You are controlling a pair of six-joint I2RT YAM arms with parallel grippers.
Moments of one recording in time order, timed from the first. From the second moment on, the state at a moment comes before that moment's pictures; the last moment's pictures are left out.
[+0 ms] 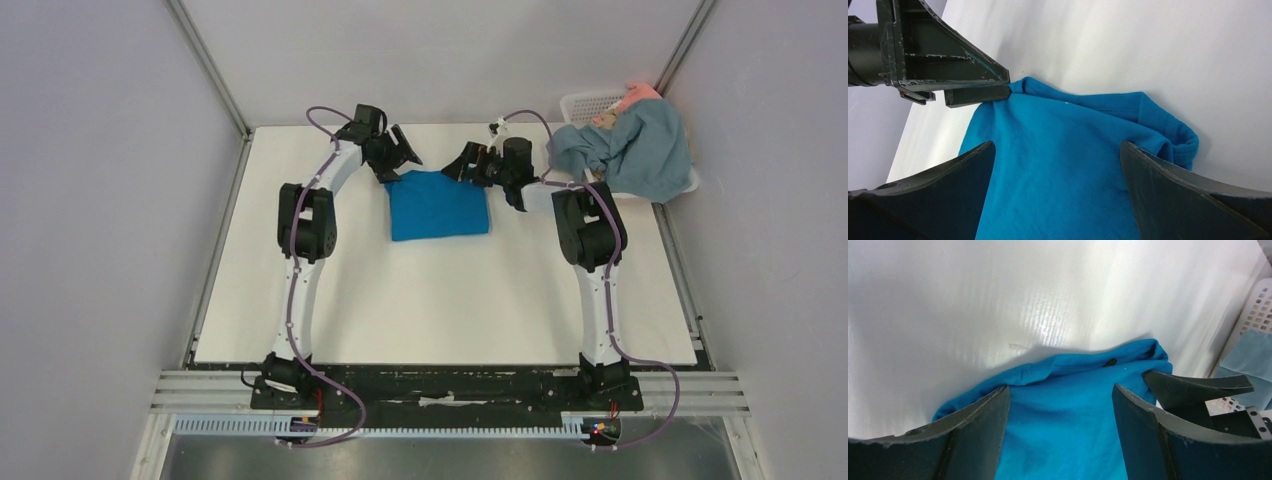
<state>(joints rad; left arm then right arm) -0.25 2.52 2.22 -0.60 0.33 -0.75 0.27 2.32 1.48 0.49 -0.50 0.54</state>
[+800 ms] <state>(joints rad) -0.24 2.19 1.85 -0.66 0.17 -0.66 0.24 1.65 0.82 0.35 -0.26 0.26</state>
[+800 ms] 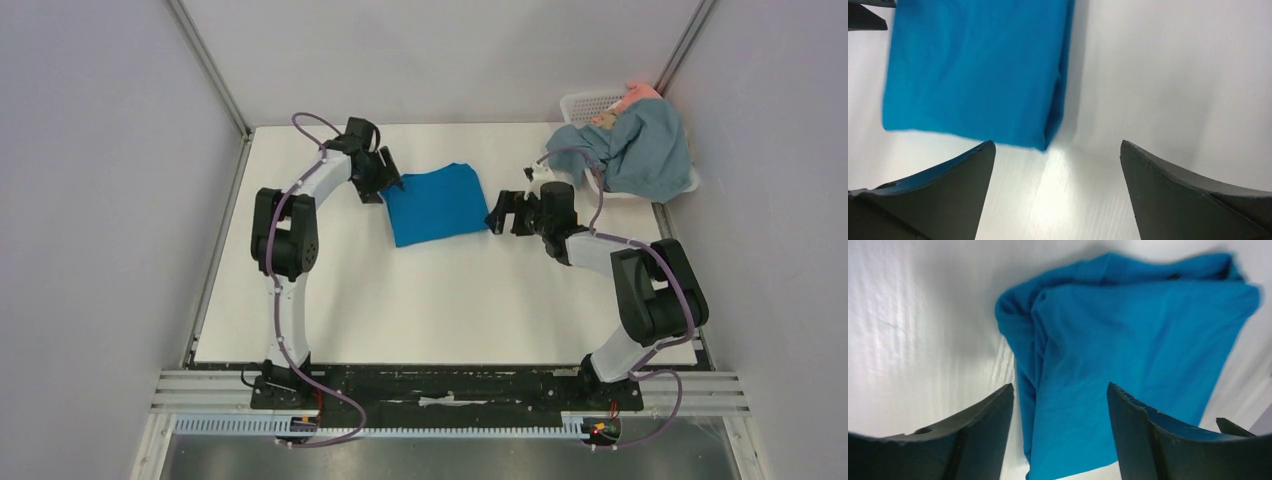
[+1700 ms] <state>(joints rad) -0.15 2.48 2.23 -0.88 -0.27 -0.23 0.24 1.30 0.47 0.41 -0.16 0.28</state>
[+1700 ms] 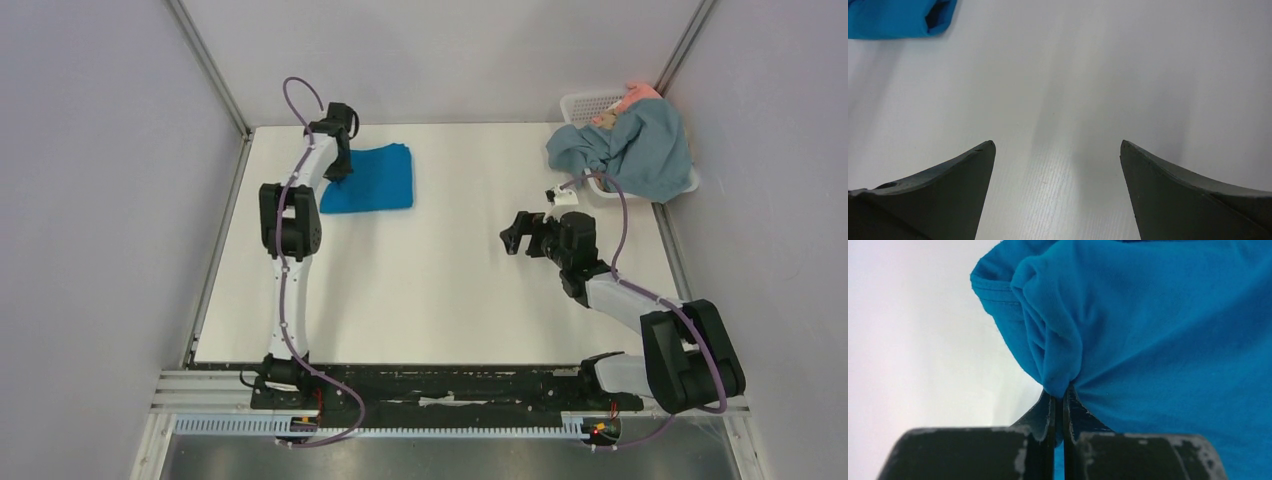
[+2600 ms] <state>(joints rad) 0.08 2.72 2.44 -0.38 -0.69 0.33 0.24 1.41 0.44 0.47 -0.16 0.29</state>
